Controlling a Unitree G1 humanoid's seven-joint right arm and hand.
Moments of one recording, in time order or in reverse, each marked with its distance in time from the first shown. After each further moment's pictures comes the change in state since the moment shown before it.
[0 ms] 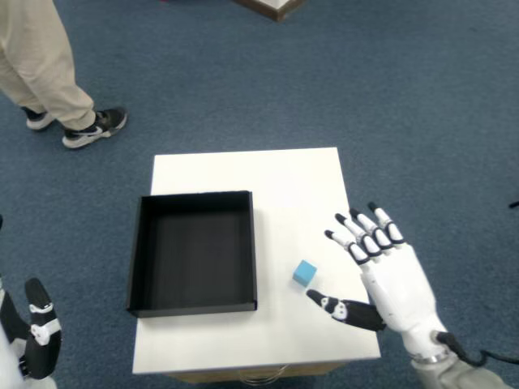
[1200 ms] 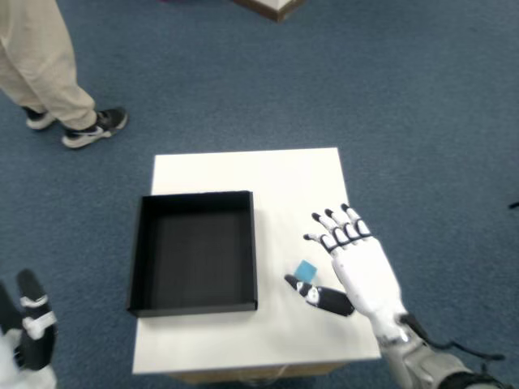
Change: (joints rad) arm -0.139 0.257 0.003 0.424 0.061 -0.146 0.109
